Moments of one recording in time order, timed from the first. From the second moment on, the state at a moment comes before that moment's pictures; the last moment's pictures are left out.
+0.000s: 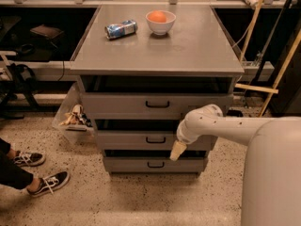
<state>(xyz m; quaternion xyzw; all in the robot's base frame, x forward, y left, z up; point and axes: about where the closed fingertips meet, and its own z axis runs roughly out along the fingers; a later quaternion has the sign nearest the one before) 0.673 -0.136 0.474 -0.58 0.78 -0.01 0.22</state>
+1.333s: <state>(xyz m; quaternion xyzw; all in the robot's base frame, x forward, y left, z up) 0.694 -0.127 0.387 -0.55 0.82 0.00 0.17</state>
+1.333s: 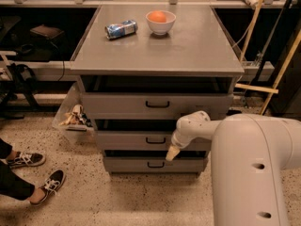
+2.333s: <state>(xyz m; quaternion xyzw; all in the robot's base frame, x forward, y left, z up) 0.694 -0.127 0.397 -0.55 0.82 0.00 0.17</state>
